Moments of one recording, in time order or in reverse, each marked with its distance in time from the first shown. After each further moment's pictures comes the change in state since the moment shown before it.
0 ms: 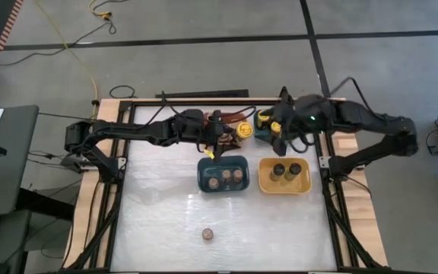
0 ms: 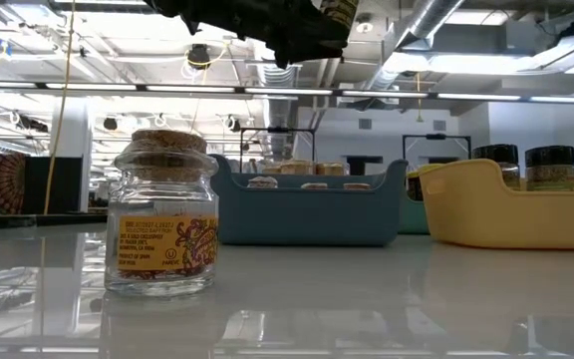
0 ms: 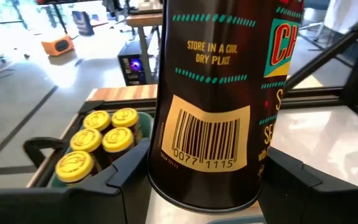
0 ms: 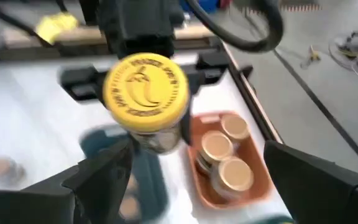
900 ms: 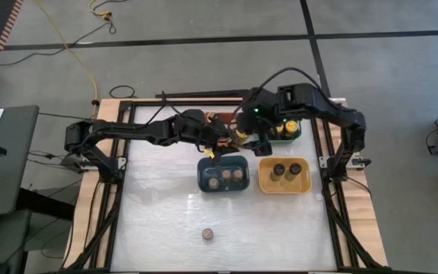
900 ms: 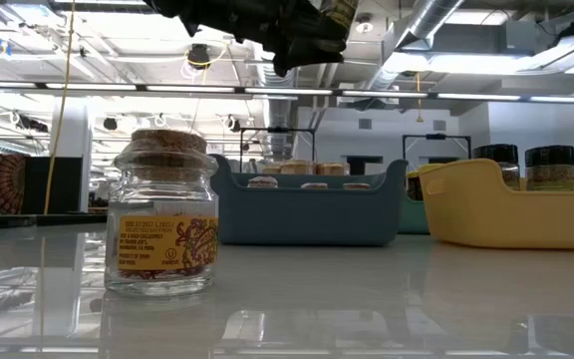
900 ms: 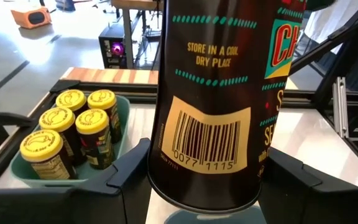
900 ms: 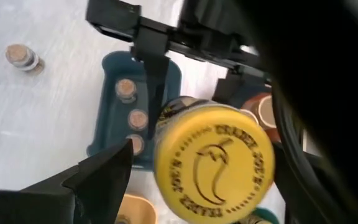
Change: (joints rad) left arm 0.002 0.000 0.000 -0.043 0.074 -0.115; right arm -0.032 0.617 0.841 -0.703 -0.170 -0.336
